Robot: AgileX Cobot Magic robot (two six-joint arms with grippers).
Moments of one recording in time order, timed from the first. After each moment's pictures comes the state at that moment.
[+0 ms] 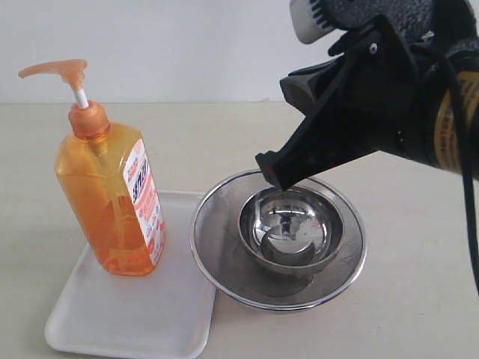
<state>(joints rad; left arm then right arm) -0.11 0.21 -0.34 0.57 0.27 -0.65 0.99 1.09 -0.75 -1.49 0.39 1.33</state>
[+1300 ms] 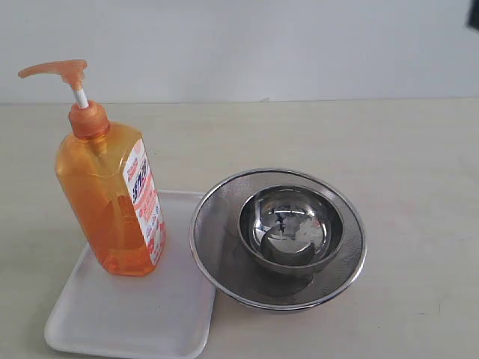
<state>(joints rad) -0.11 0.21 -0.34 0.56 0.28 -0.63 0.96 0.70 -0.74 -1.45 0.51 1.30</state>
